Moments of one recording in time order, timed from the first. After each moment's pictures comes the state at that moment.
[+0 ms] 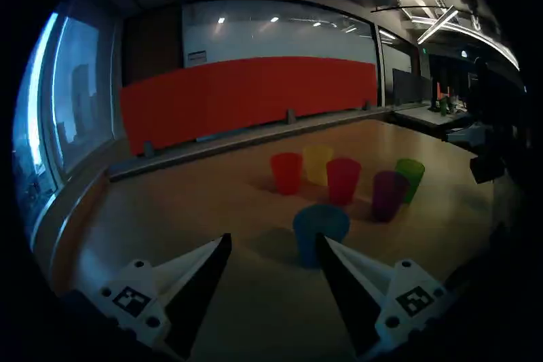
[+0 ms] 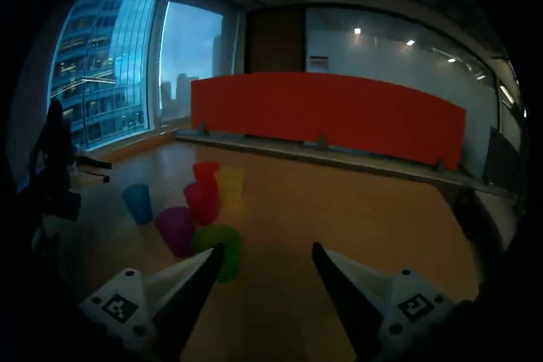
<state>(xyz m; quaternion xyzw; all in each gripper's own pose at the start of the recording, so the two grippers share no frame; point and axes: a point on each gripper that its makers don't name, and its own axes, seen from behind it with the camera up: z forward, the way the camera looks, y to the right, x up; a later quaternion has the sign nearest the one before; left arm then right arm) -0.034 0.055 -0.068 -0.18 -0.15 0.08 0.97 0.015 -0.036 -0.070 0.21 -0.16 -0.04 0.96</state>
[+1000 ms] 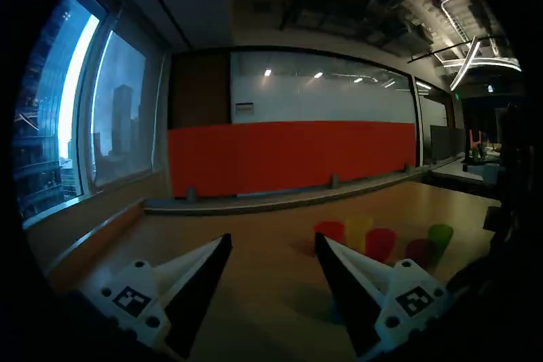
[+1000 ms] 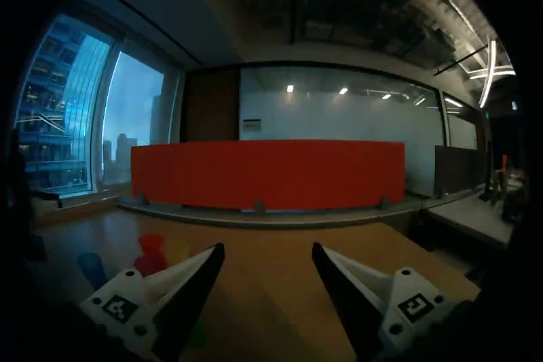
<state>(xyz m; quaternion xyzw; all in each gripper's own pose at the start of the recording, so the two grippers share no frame) 0.046 0.016 -0.048 -0.07 0.00 0.02 1.00 0.078 -0.006 -0.027 0.05 0.00 0.00 1.00</state>
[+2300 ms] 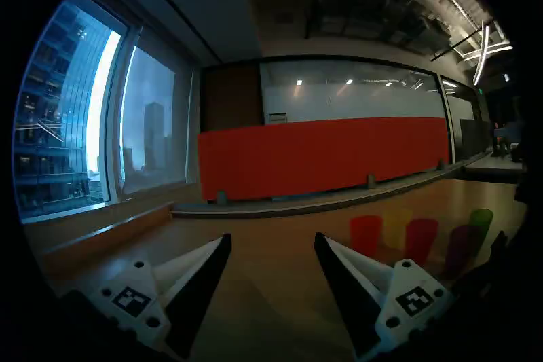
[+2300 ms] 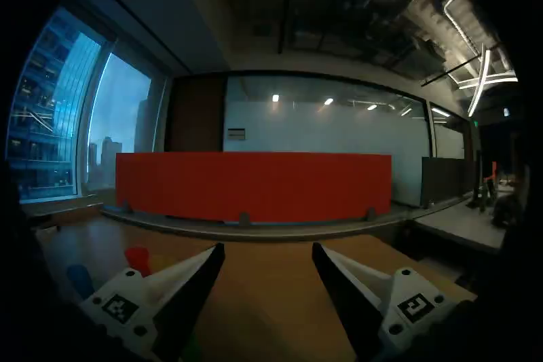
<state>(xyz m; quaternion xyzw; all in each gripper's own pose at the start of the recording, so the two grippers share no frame) -0.004 0.001 -0.018 0.02 0.03 0.03 1.00 0.100 -0.002 -0.013 0.00 0.02 0.00 1.00</state>
